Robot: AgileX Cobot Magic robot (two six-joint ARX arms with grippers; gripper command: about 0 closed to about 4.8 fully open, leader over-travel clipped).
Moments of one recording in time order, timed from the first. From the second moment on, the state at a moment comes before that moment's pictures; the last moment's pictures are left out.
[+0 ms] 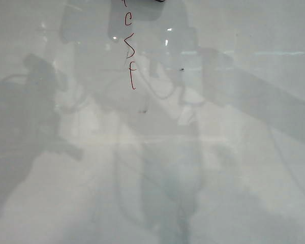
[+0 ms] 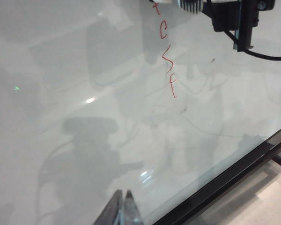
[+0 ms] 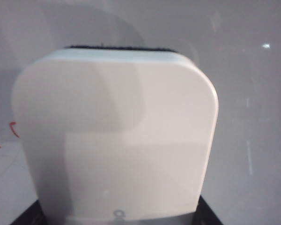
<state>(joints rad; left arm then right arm) -0.53 0.42 0.99 -0.78 -0.10 0.19 0.89 1.67 1.64 -0.09 0.78 -1.28</state>
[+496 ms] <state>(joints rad) -0.53 0.41 0.99 -0.78 -0.10 0.21 0.89 1.75 1.65 -0.06 0.79 -1.31</state>
